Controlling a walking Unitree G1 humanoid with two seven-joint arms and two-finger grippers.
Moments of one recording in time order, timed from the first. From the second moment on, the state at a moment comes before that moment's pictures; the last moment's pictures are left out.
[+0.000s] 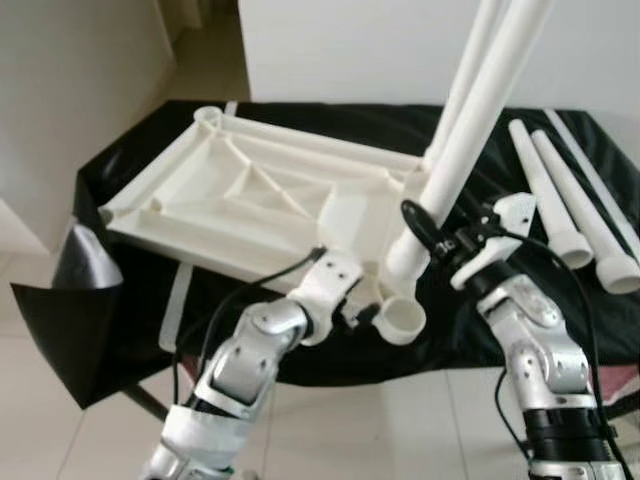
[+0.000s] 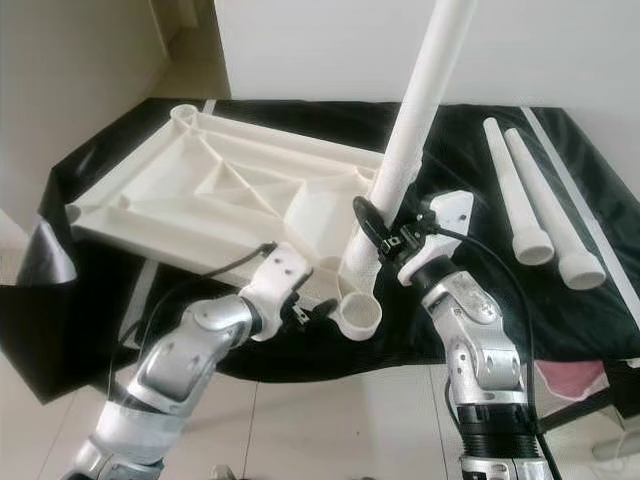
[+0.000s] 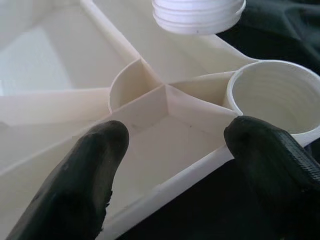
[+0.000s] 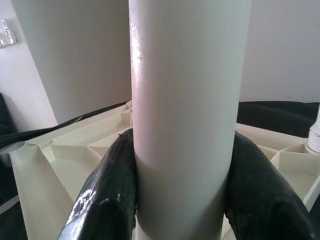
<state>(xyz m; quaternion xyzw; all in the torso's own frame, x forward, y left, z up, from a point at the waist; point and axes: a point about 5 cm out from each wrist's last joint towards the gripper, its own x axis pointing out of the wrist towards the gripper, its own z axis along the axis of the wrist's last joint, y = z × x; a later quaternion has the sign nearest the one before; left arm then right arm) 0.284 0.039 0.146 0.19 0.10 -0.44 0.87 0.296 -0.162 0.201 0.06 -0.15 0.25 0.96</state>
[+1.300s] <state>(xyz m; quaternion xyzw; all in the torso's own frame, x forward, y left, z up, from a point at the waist) 0.315 0.082 0.156 0.23 0.08 -0.38 0.89 0.291 -0.147 0.202 0.04 -0.18 0.29 0.94</state>
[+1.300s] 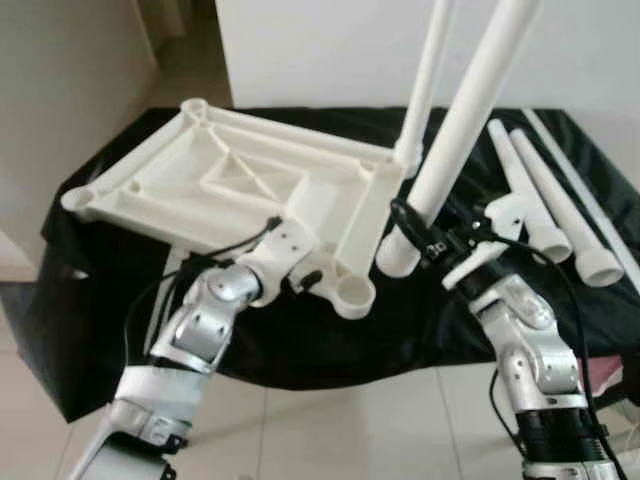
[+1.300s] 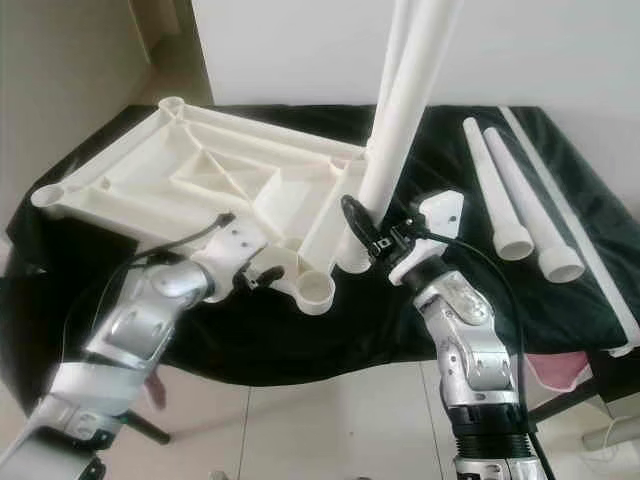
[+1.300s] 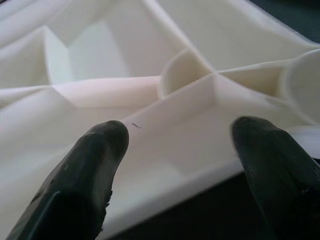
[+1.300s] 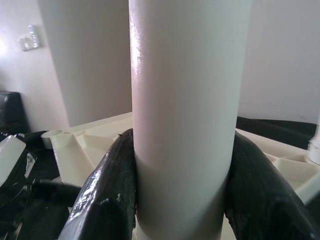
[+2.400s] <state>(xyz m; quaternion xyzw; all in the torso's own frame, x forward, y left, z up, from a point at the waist) 0.256 0.058 0.147 0.15 0.07 -0.53 0.83 0.276 -0.127 0.168 -0.07 -0.19 0.41 0.89</state>
